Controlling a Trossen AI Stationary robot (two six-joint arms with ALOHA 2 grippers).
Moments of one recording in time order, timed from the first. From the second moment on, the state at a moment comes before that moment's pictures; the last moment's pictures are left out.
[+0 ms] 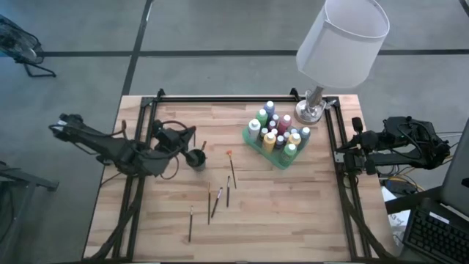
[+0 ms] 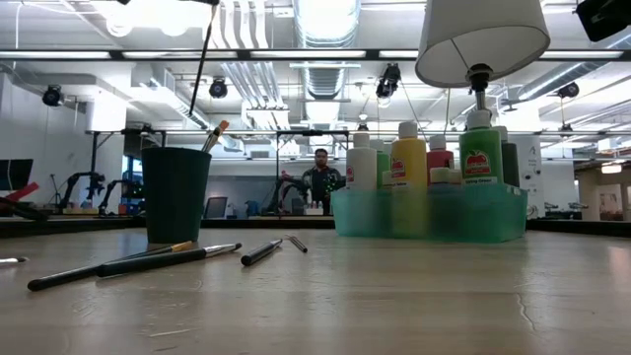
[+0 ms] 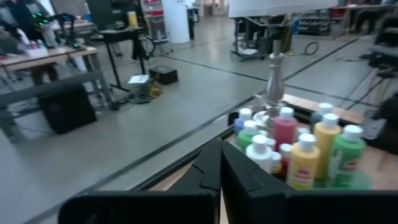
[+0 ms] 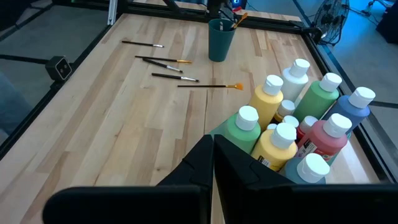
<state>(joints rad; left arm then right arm) -0.40 1.03 0.97 -0.34 -1.22 -0.37 0.00 0.24 0.91 -1.15 -0.08 -0.09</state>
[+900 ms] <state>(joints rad) -0.36 1.00 0.60 0.07 -1.16 -0.39 0.00 0.24 0.91 -1.15 -0.08 -0.09</state>
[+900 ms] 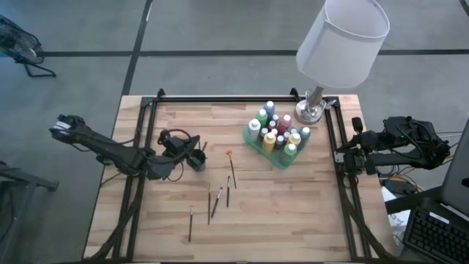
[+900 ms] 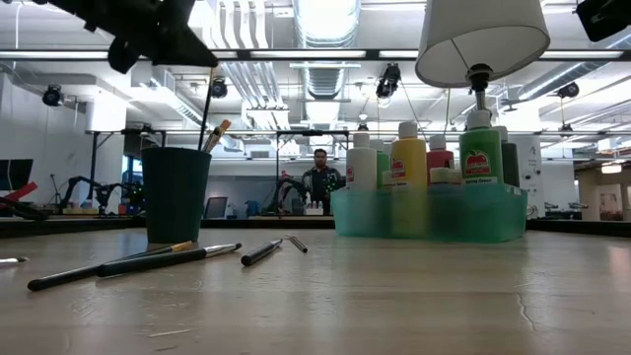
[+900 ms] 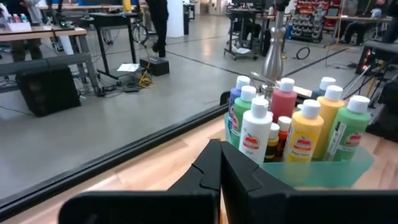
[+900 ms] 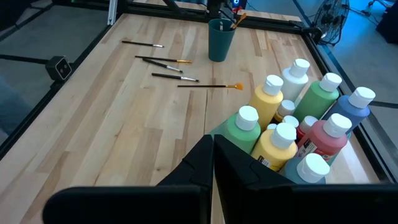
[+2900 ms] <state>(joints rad) -0.39 1.03 0.85 -0.46 -0.42 -0.67 0.00 0.24 0.91 -1.15 -0.08 -0.09</state>
